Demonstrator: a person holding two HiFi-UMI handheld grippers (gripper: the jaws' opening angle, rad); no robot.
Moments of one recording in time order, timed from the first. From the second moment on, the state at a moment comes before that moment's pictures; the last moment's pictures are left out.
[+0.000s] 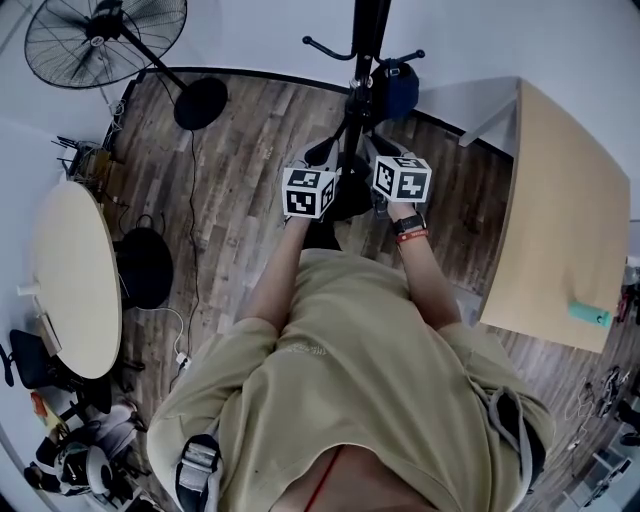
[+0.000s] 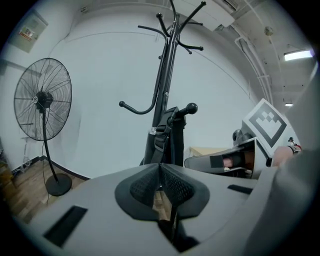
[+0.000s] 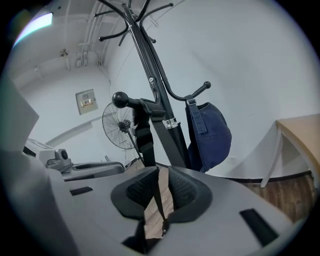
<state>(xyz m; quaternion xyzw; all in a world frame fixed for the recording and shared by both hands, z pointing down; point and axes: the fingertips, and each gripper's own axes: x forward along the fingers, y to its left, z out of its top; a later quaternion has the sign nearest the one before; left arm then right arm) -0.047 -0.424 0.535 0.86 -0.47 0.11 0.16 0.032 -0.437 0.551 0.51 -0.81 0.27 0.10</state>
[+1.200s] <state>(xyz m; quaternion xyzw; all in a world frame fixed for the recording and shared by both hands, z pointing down) -0.068 -0.267 0.409 0.85 -0.53 0.02 0.05 0.088 -0.274 0.428 0.58 -0.81 0.10 0.02</state>
